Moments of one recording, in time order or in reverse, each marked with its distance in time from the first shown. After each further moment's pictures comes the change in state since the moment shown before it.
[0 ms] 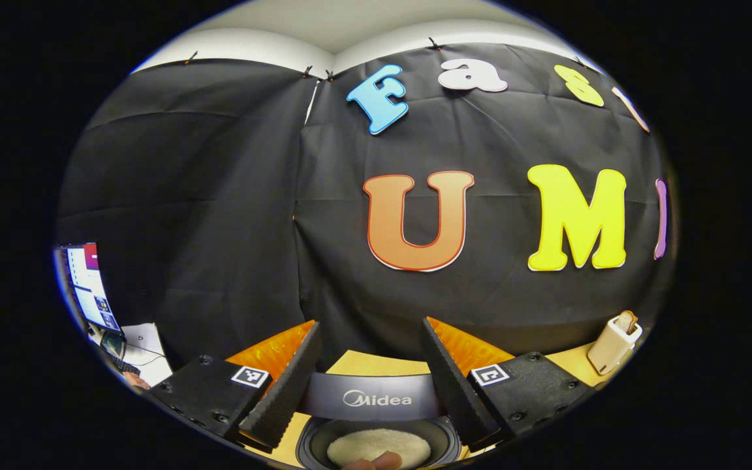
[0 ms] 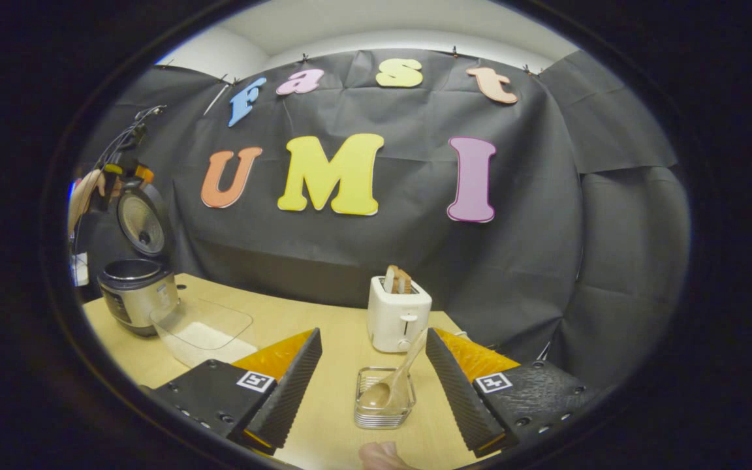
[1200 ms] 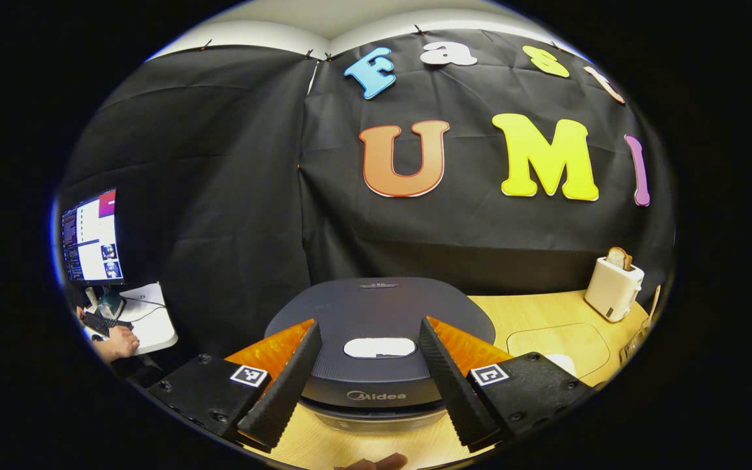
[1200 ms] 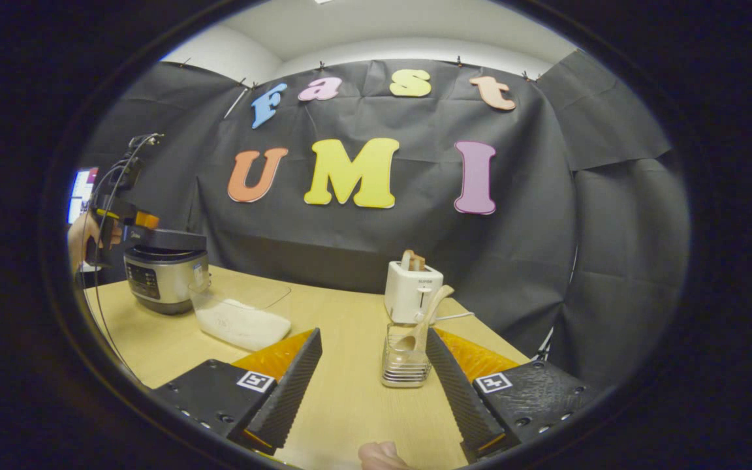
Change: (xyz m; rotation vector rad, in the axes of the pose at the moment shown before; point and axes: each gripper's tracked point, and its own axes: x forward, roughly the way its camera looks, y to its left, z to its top) left arm -0.097 -0.007 -0.168 0.017 0.118 -0.018; right arm -0.080 0.033 -0.064 -0.014 -0.014 0.029
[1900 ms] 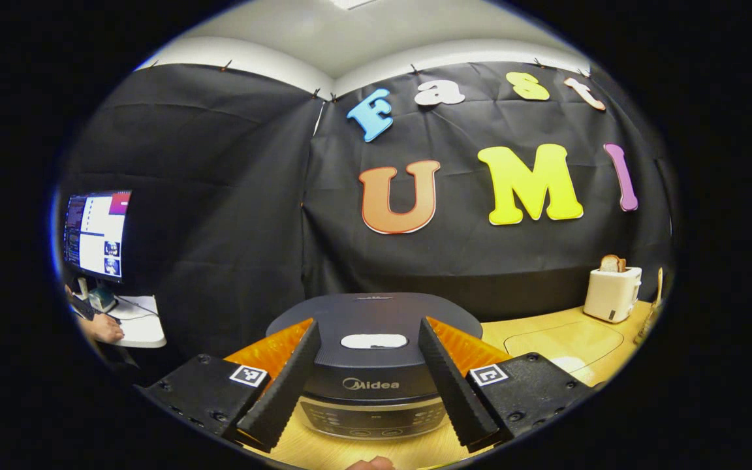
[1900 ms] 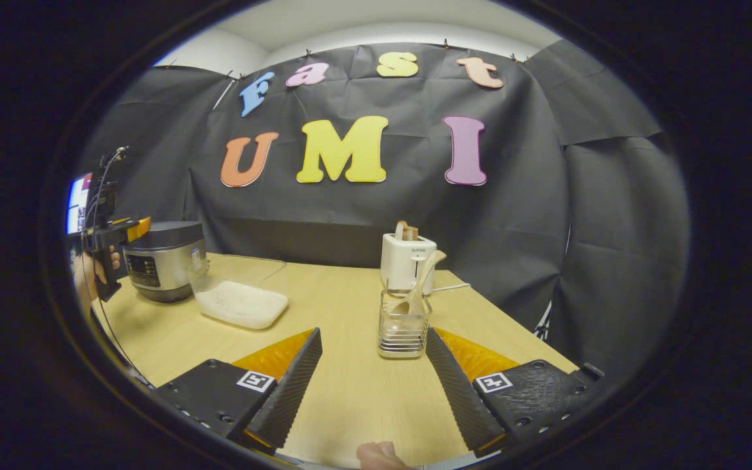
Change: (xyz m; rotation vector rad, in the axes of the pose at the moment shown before) left arm -0.025 -0.001 -0.012 0.004 -0.290 -0.011; right arm -0.018 -0.008 -0.032 0.045 0.090 -0.018
